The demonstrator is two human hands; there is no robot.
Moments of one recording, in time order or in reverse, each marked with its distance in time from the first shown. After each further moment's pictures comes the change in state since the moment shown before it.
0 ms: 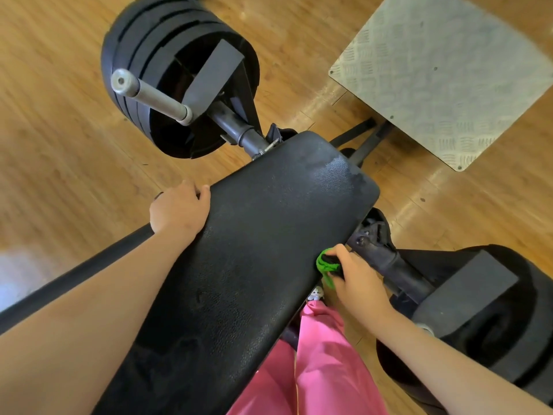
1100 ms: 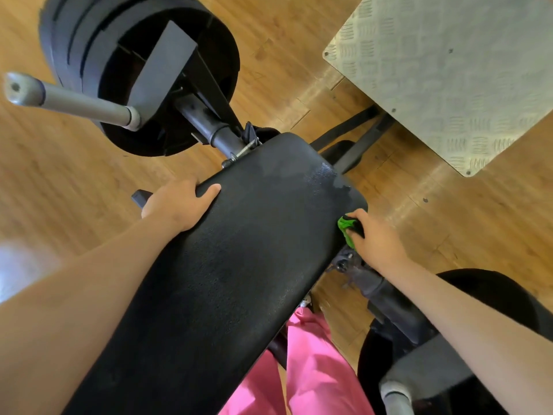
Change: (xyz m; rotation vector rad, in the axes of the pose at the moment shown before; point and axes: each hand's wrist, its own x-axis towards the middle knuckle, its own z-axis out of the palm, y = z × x) left_hand 0.070 0.078 0.035 0.033 -0.284 0.132; right_hand 0.152 0.107 -0.062 -0.103 -0.006 0.033
